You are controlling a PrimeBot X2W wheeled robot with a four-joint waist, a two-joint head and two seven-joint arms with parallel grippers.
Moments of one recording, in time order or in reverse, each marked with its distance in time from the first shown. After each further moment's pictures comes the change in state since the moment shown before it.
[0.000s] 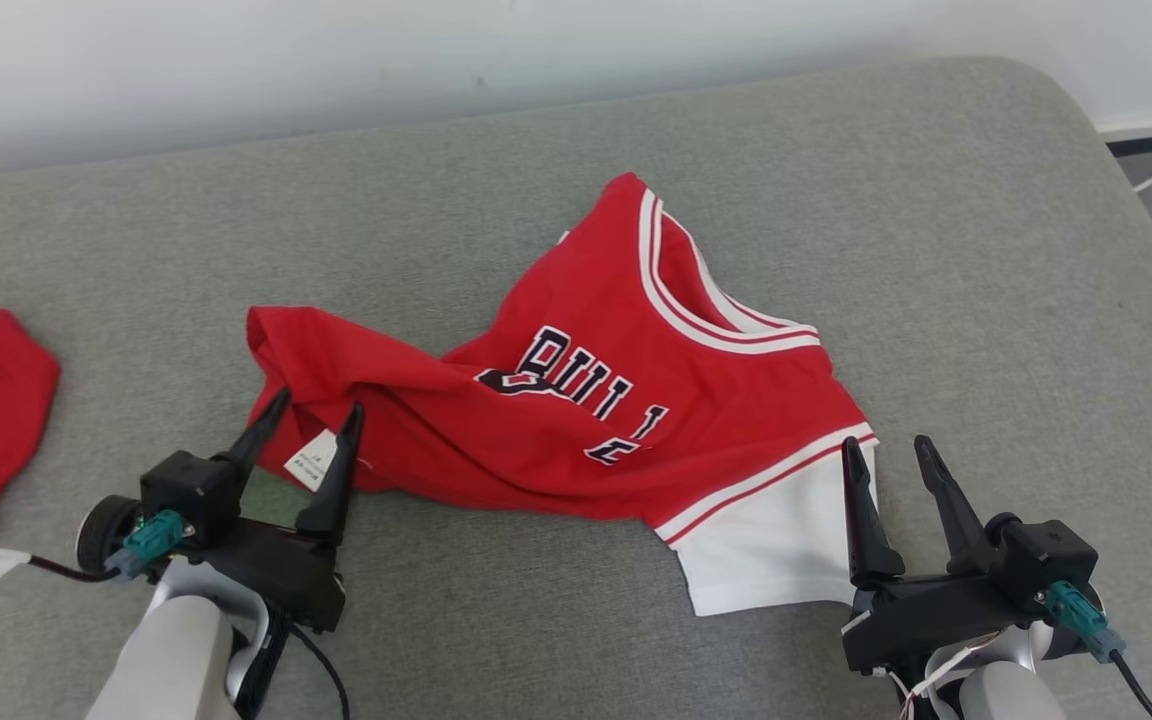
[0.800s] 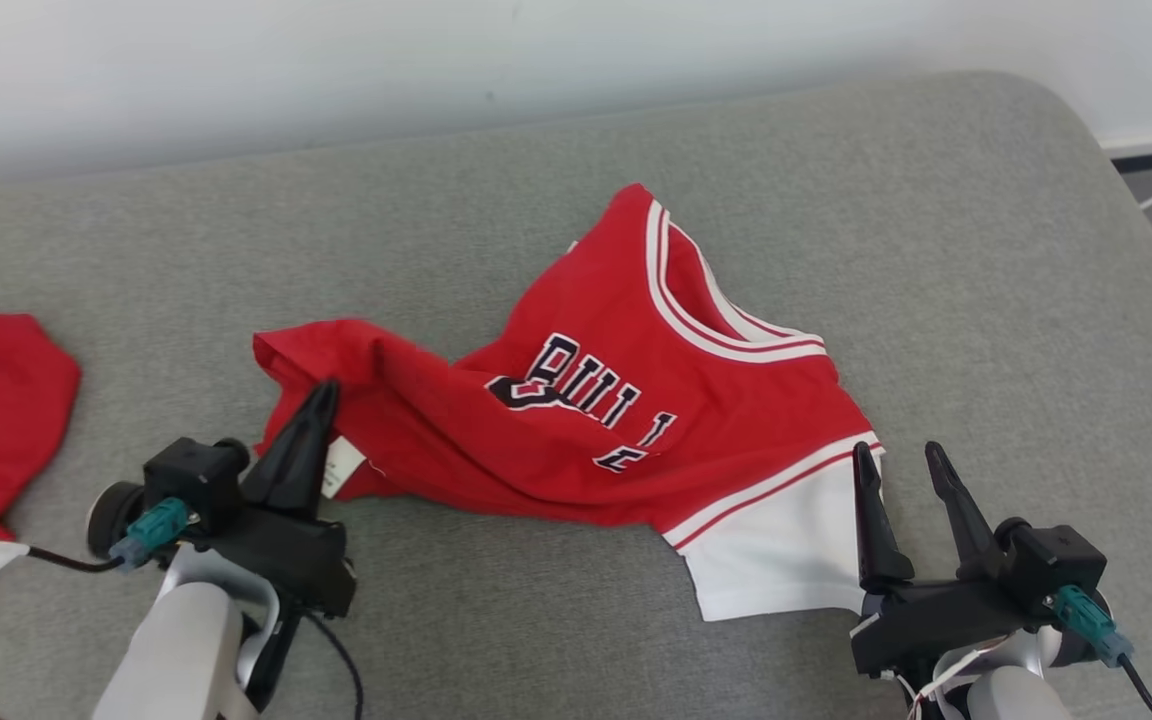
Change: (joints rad) left arm -0.018 -0.015 0.018 -0.001 0.000 -0.004 0.000; right arm 0.003 0.002 -0.019 0.009 0.002 0.000 0.000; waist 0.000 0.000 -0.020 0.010
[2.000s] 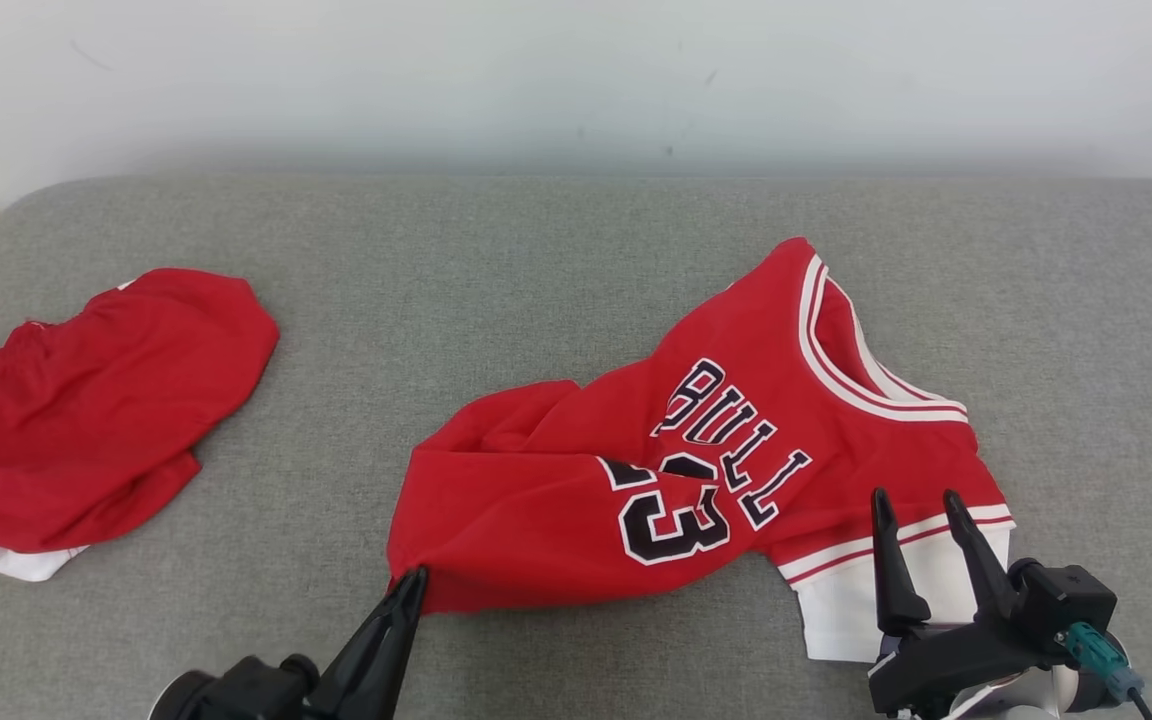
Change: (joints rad) left arm 0.520 0.039 -0.087 -0.686 -0.019 0.085 0.194; right arm 0.056 -0.010 -0.024 0.022 -0.001 0.000 0.000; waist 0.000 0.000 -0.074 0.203
